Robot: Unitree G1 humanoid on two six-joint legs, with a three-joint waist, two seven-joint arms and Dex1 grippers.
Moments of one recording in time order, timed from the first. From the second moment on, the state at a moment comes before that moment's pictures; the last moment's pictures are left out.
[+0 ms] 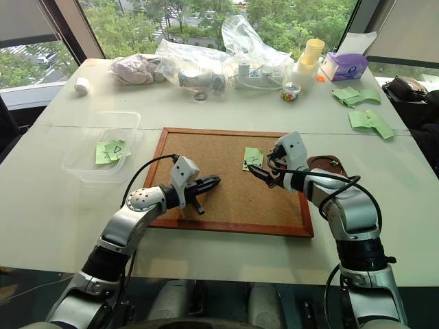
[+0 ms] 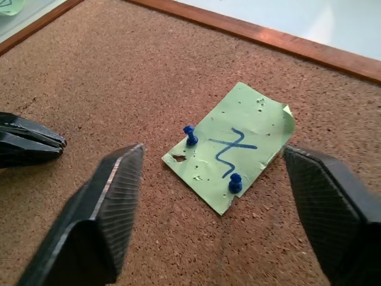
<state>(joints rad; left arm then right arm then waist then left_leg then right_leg) -0.32 0.26 -0.23 -0.02 -0.18 0.37 -0.67 -0.39 -0.51 -0.01 -0.18 0.41 0.83 0.53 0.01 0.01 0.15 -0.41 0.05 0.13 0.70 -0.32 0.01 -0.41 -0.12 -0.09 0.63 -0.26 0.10</state>
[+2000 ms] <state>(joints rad) -0.31 0.26 -0.23 -0.04 -0.18 0.37 -0.65 -0.41 -0.48 -0.06 -0.20 0.51 0.83 0.57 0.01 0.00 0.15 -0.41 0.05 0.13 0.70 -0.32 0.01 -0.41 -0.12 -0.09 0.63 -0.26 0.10</state>
